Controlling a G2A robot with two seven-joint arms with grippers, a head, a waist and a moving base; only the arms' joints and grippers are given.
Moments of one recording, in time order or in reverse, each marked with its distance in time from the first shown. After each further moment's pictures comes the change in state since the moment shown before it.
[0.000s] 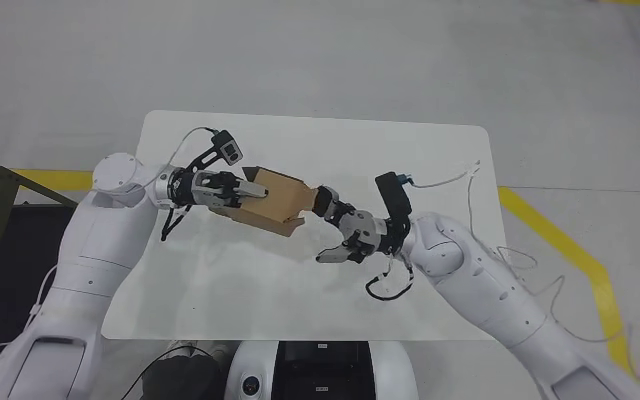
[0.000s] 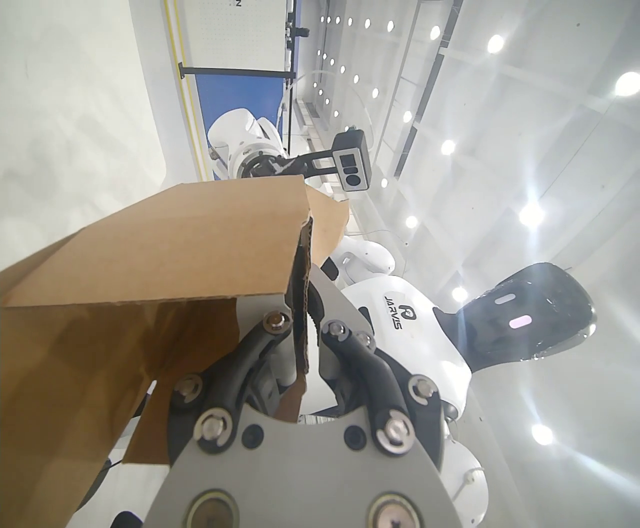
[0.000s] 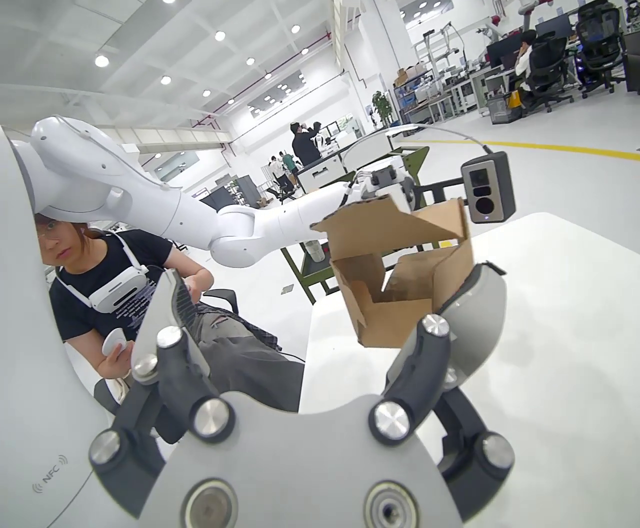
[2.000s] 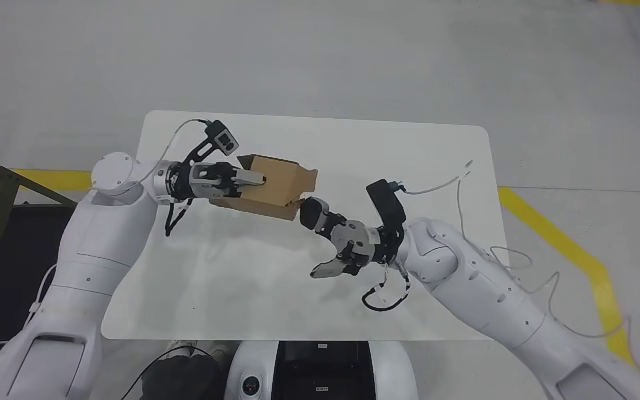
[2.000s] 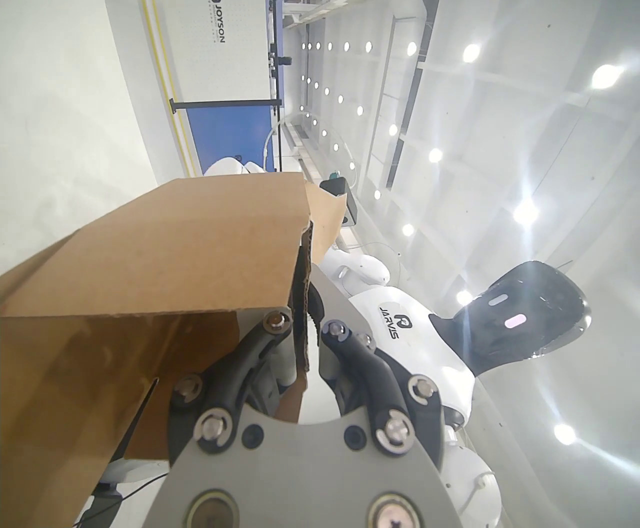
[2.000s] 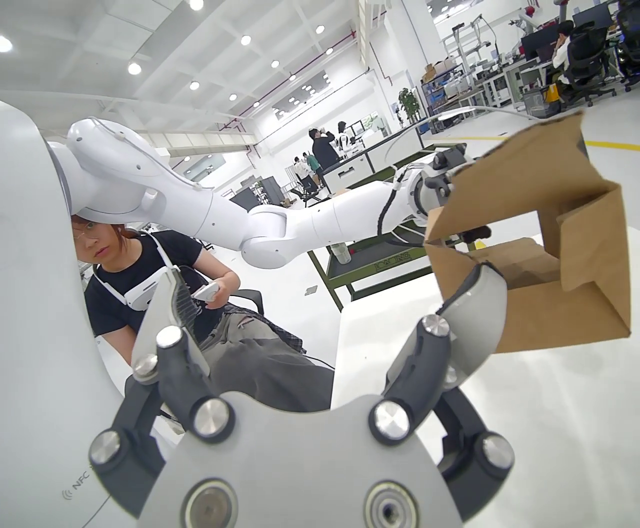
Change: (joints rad) left arm -0.013 0.003 0.010 0.015 -0.052 -0.072 0.050; right arm 0.042 0.021 -0.099 -0.025 0.049 0.000 -0.042
